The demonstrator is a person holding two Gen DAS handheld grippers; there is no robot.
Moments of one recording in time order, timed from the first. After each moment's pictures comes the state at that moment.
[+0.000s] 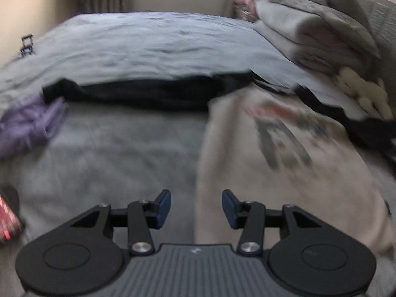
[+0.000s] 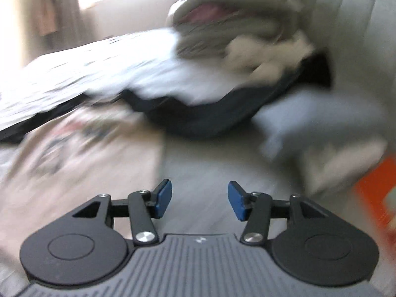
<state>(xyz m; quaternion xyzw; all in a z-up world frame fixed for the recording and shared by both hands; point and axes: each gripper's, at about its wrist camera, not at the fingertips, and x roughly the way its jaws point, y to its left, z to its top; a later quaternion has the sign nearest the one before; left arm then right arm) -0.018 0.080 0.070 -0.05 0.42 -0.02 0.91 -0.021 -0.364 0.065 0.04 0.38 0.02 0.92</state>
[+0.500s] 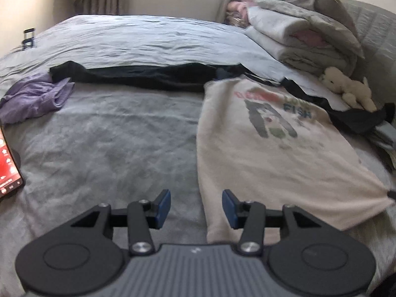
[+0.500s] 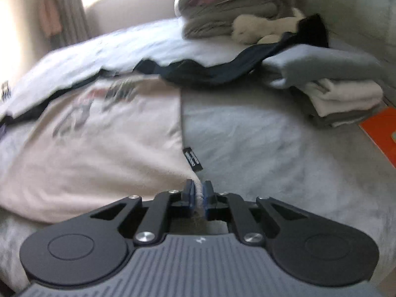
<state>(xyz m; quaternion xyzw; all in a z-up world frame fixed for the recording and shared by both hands) -0.075 0.089 0.050 -0.07 0.40 -0.04 0.91 -0.080 -0.345 0.042 0.06 0.37 0.01 0.93</state>
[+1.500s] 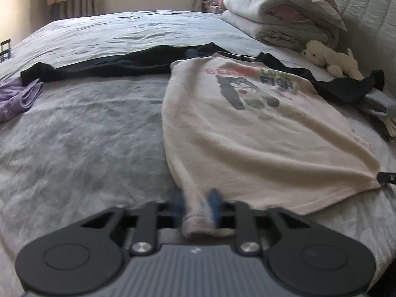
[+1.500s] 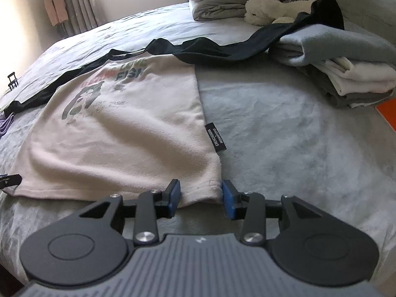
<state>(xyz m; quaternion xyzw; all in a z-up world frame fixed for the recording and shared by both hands) -0.070 0.051 0.025 -0.03 0.41 -0.07 0.91 -0.082 -0.330 0.023 0.06 0.41 0.04 0.91</state>
